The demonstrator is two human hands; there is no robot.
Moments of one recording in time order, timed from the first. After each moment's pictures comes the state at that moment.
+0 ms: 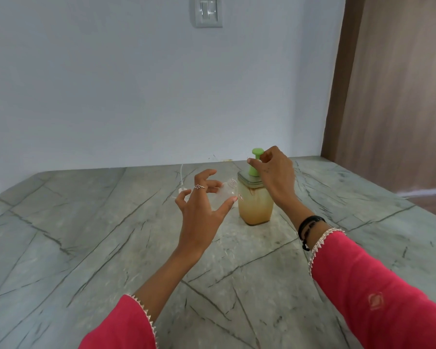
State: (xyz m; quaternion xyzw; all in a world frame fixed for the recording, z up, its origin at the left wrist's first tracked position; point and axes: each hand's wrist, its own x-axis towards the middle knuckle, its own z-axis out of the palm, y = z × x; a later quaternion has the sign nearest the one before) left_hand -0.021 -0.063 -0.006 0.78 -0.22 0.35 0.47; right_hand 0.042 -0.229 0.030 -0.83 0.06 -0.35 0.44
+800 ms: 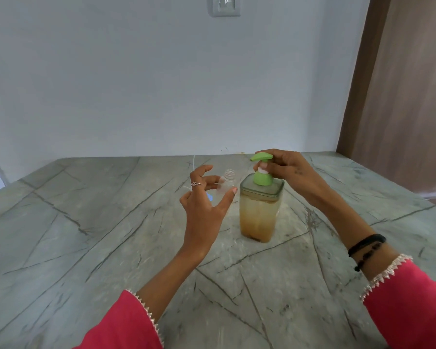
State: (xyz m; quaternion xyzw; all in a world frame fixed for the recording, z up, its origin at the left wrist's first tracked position) left_hand -0.046 -0.054 -0.006 0.74 -0.16 0.33 0.56; right_hand -0.011 -0.243 0.042 -0.79 -0.22 -0.12 0.56
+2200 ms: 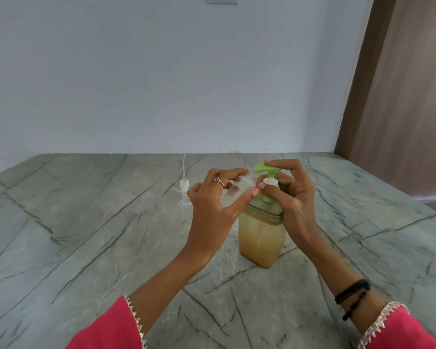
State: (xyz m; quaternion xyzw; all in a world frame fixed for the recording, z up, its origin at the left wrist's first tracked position) left_hand -0.027 -0.079 0.005 0.73 -0.26 0.36 0.52; right_hand -0.022 -0.220 0.001 -0.63 -0.24 -0.32 0.67
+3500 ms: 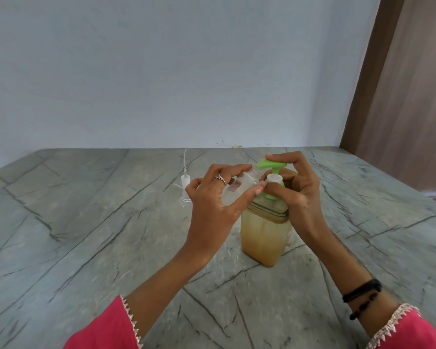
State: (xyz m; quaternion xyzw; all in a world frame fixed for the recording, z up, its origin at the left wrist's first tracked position) left_hand -0.024 -0.077 0.002 0.75 -0.25 0.37 0.49; right_hand -0.024 -0.222 0.007 -0.64 -0.24 -0.27 0.68
